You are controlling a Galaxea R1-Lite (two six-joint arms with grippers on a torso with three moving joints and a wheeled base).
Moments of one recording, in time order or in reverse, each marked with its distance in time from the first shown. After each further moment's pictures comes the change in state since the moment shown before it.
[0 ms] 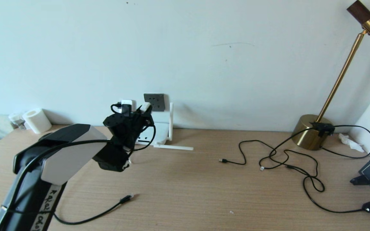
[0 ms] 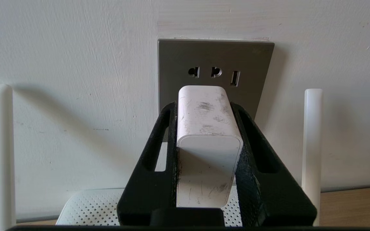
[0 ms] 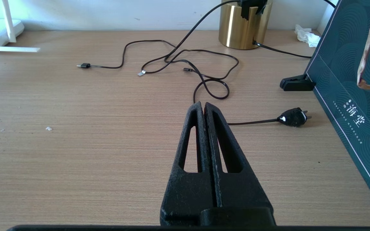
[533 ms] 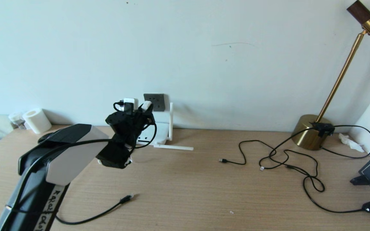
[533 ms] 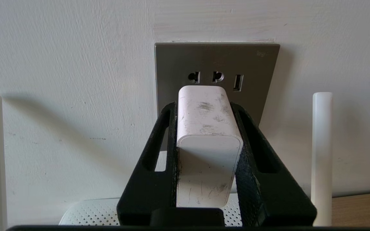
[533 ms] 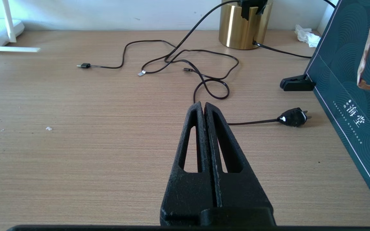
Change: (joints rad) left arm -0.001 0.028 -0.086 0.056 -0.001 0.017; right arm 0.000 0.000 0.000 0.000 0.000 -0.001
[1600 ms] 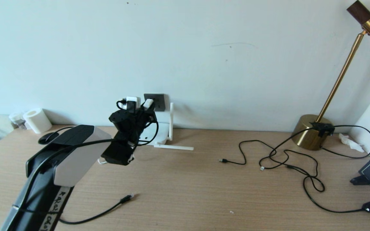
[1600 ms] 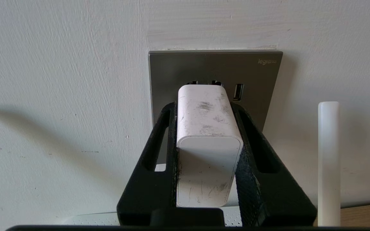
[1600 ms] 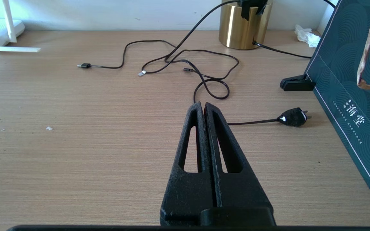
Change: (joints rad) left arm -0.004 0.045 -0.115 0.054 0.000 0.001; right arm 0.000 0.000 0.000 0.000 0.000 0.000
